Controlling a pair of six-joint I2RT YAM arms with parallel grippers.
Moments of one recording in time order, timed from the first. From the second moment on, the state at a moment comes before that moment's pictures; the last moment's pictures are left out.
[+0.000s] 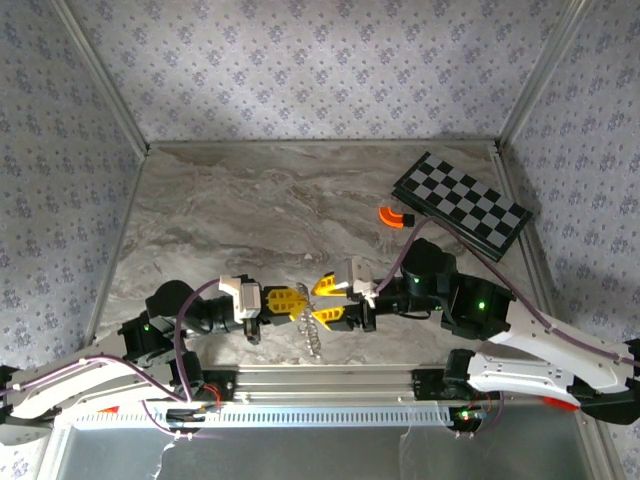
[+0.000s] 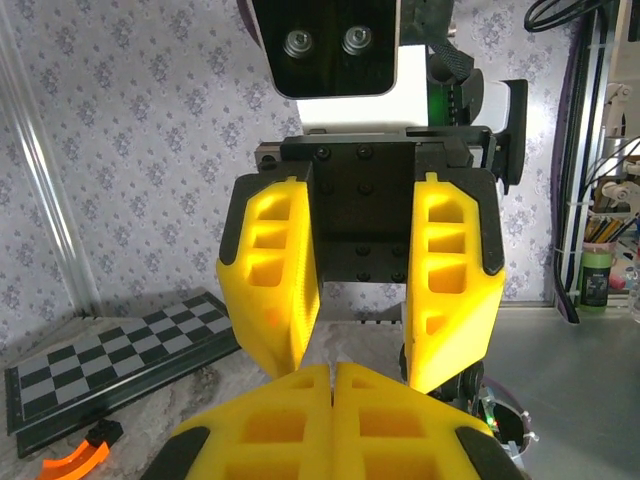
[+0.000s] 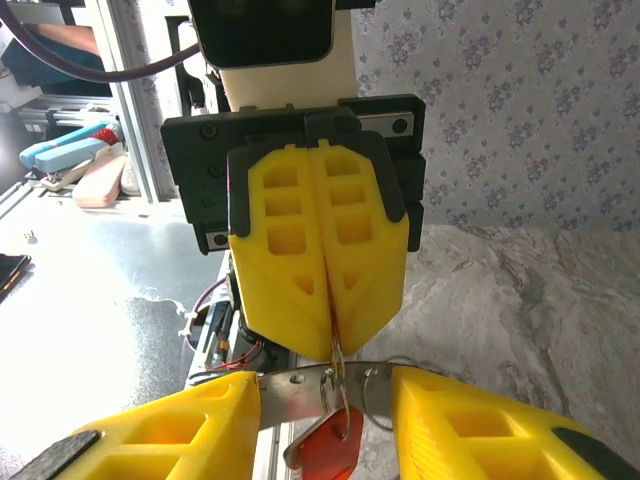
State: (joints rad) left arm -1.19 0.57 0.63 0.06 0.26 0.03; right arm 1.15 0.88 1.02 -0.35 -0.41 -0.16
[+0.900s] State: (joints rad) left arm -1.20 0.60 0.62 0.18 0.28 0.00; right arm 1.13 0.88 1.00 -0.31 -0.45 -0.14
